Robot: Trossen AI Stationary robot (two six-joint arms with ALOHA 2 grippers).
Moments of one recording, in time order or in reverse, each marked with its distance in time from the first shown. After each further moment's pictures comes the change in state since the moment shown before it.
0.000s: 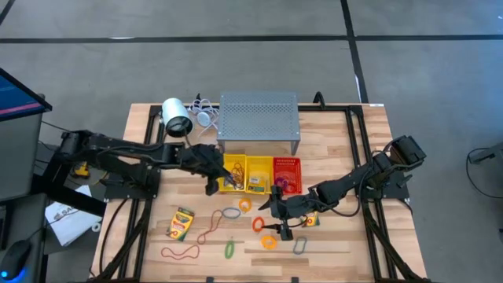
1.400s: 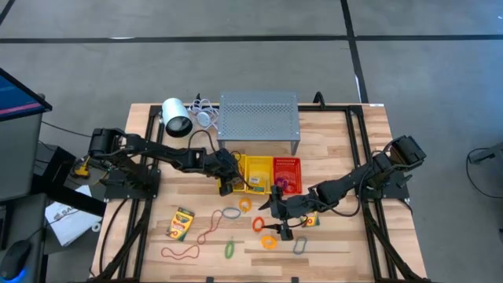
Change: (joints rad) left arm 0.041 0.339 0.000 0.210 -0.030 0.078; right arm 0.000 0.000 0.000 -0.008 0.000 -0.003
